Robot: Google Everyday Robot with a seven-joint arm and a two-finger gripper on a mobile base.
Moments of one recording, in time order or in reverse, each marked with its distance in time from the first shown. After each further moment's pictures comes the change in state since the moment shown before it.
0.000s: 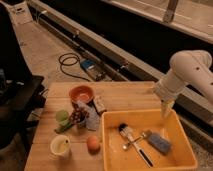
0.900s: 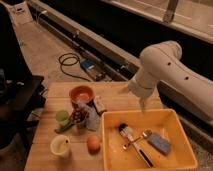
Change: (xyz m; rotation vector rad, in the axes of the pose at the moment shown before) arm -0.077 -0.047 -0.006 0.012 0.010 -0.236
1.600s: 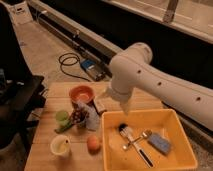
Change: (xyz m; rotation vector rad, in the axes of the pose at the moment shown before) arm -0.080 -0.058 0.016 -0.006 0.058 -0.196
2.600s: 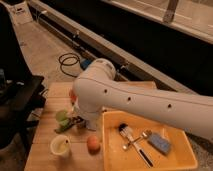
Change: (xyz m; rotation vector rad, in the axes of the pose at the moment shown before) arm -0.107 -0.056 0.019 0.045 -0.084 -0.168
